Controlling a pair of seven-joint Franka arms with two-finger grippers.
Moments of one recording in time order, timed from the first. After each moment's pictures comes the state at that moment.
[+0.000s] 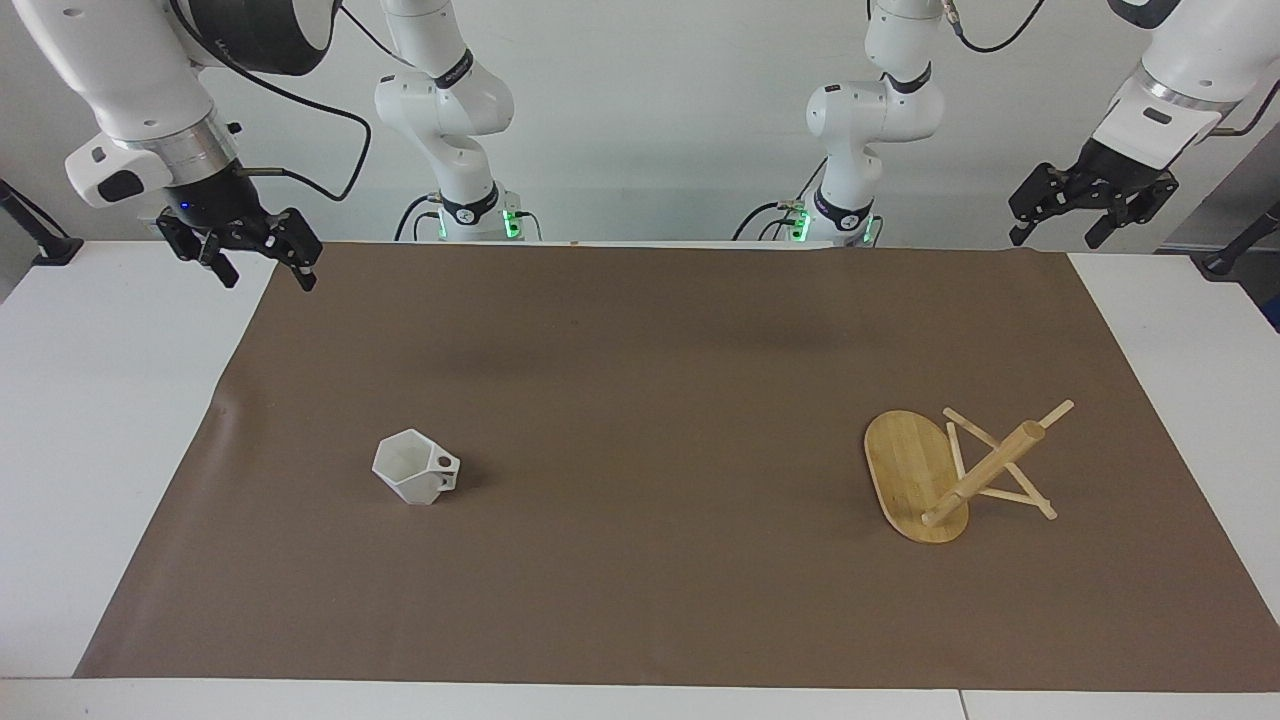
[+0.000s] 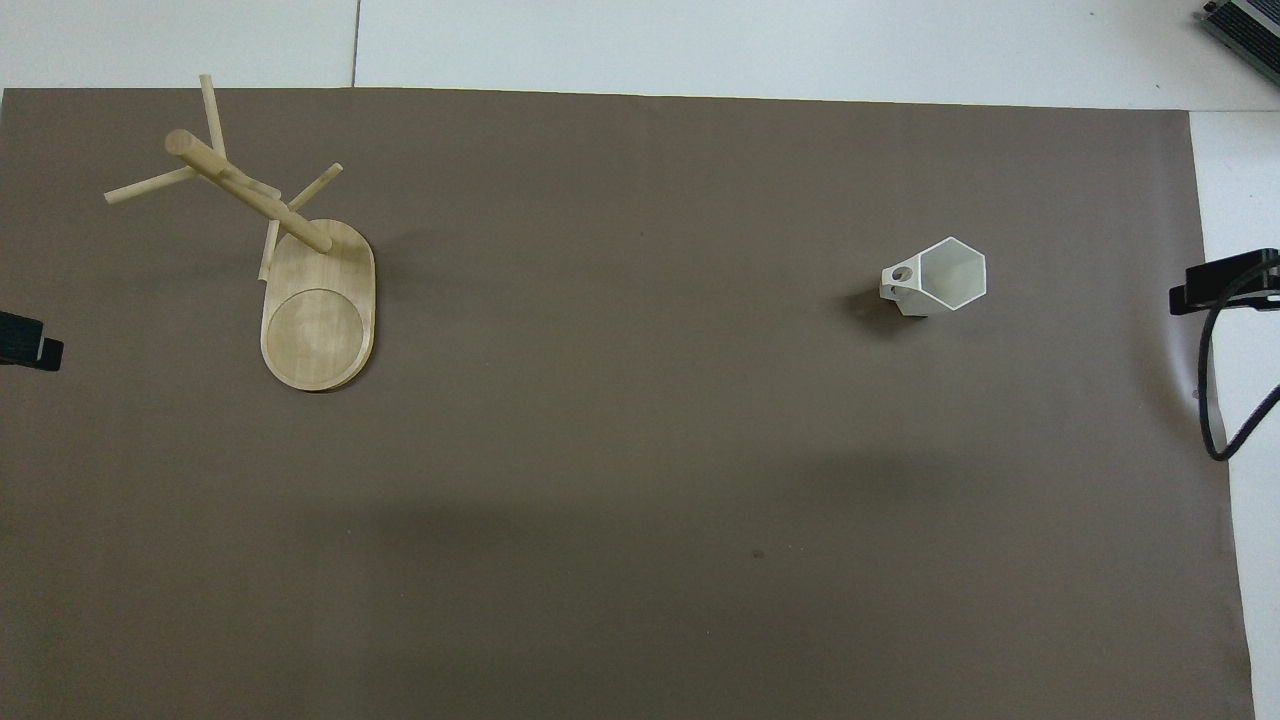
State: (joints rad) left arm -0.05 -0.05 0.06 -1.52 -0.02 1.44 0.10; right arm -0.03 0.03 -0.10 -1.54 0.01 1.61 -0.06
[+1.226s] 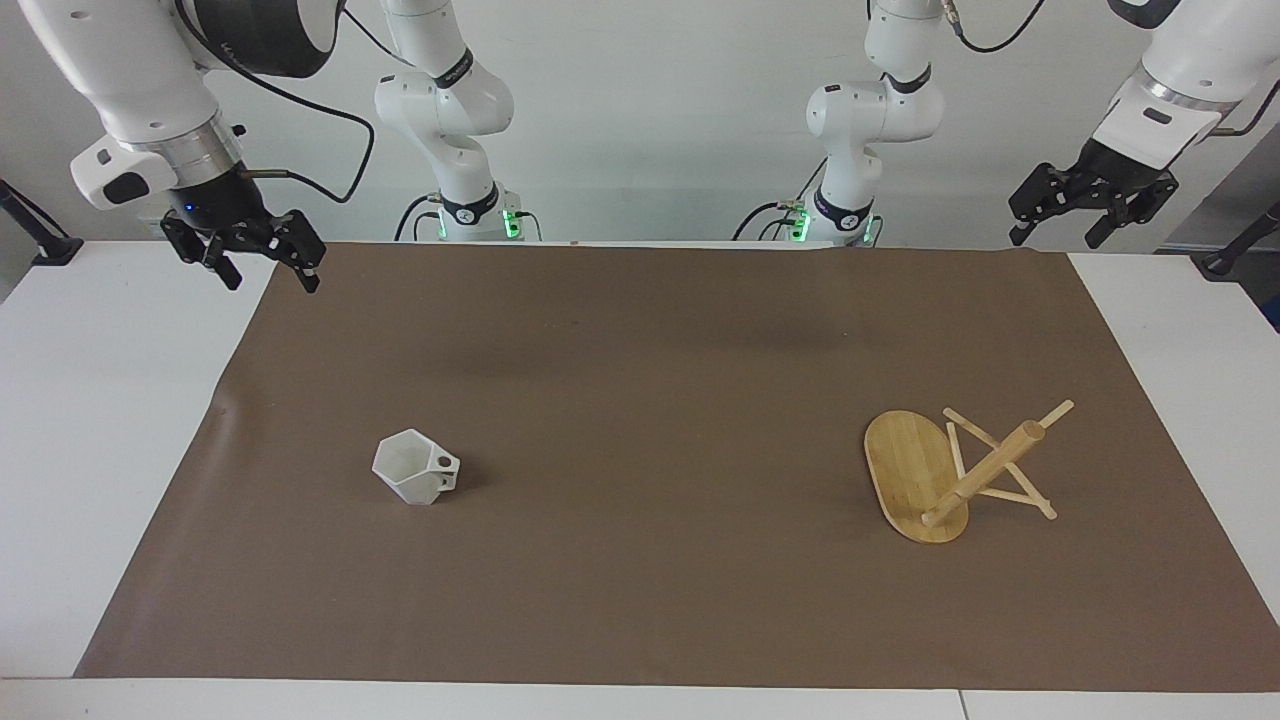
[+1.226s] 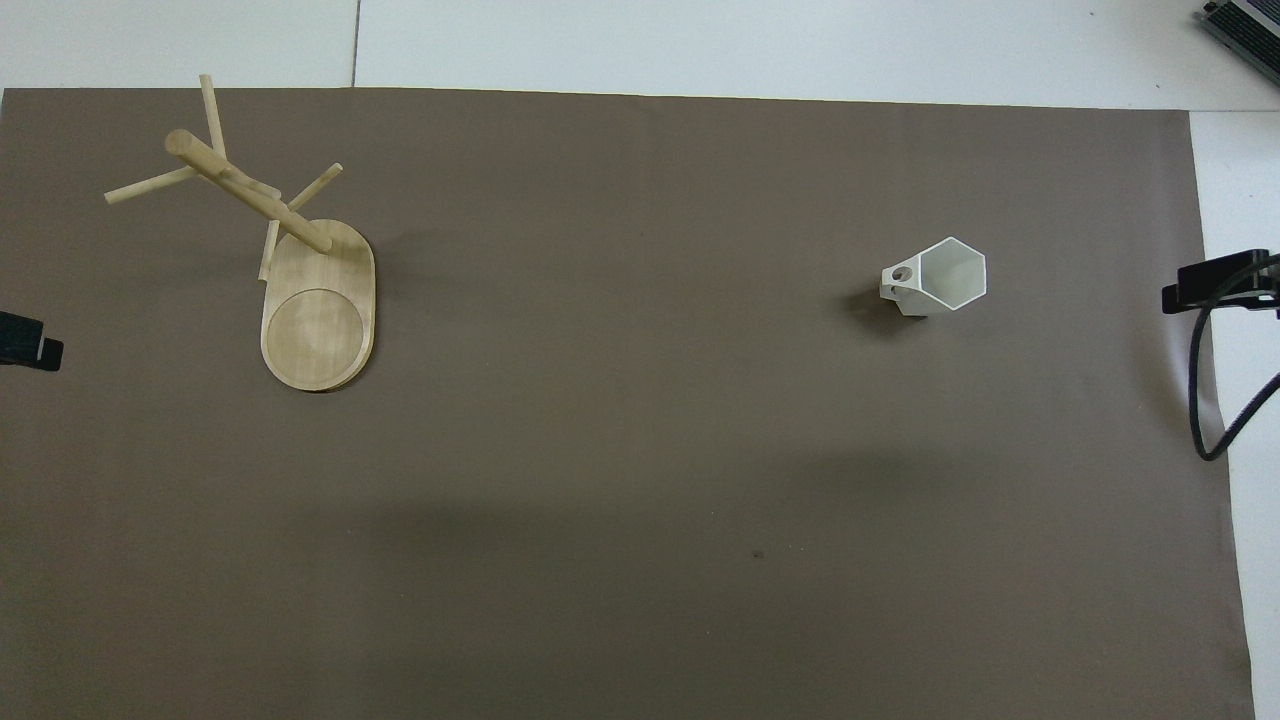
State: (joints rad) left arm -0.05 -0.05 0.06 -1.52 -0.02 1.44 0.10; right arm -0.03 0.03 -0.09 -1.57 0.01 1.66 -0.06
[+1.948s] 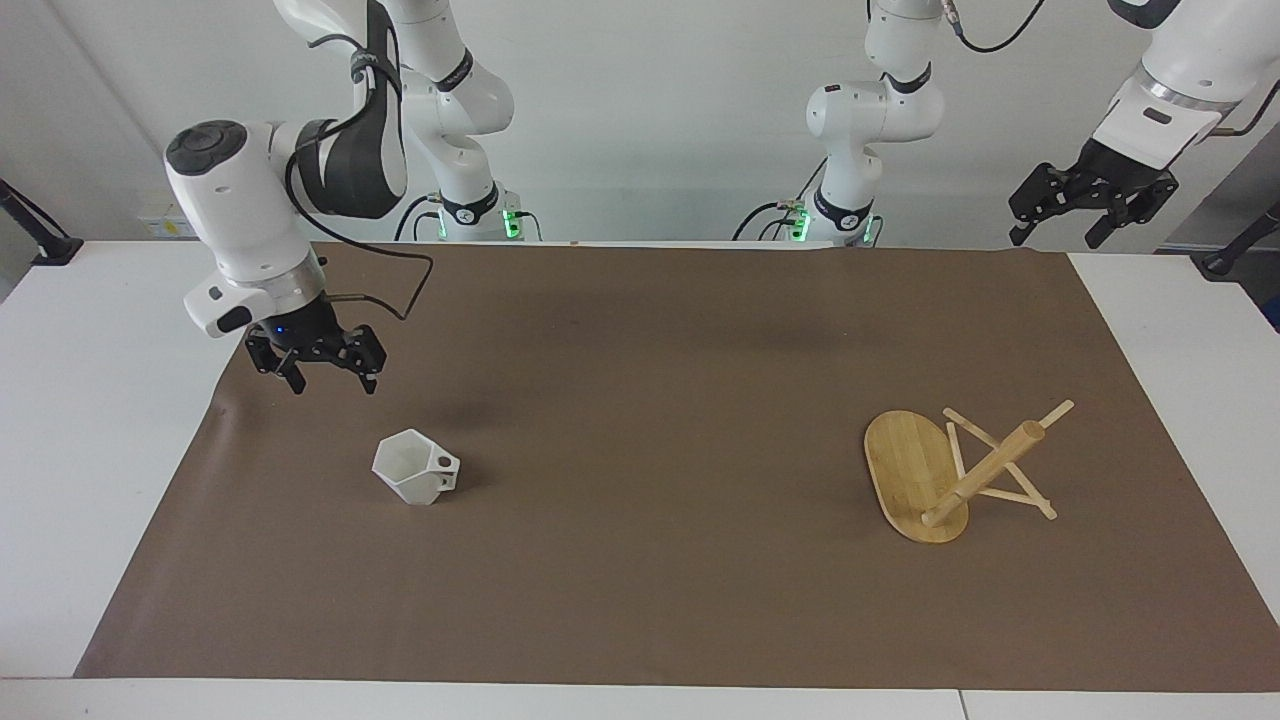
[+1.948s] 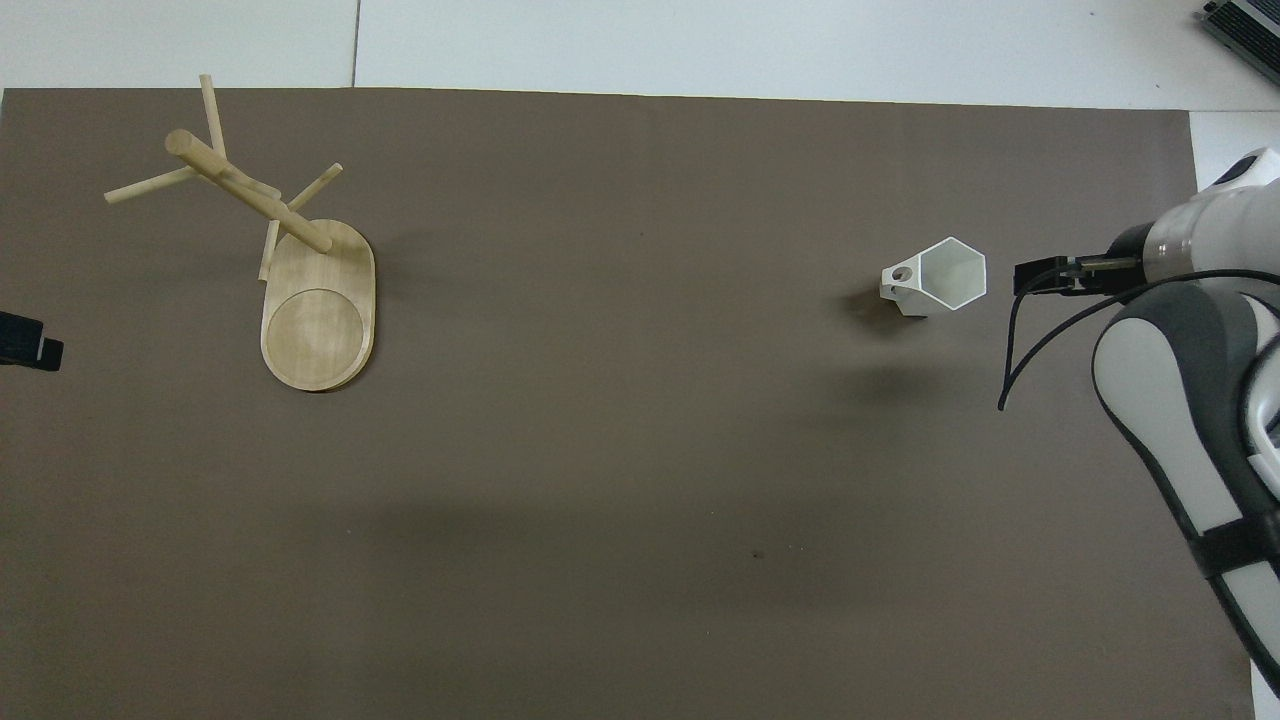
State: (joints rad) left arm -0.05 -0.05 0.06 -1.52 -0.02 1.44 0.10; right arm 0.00 0.14 -0.07 -1.86 0.01 2.14 -0.06
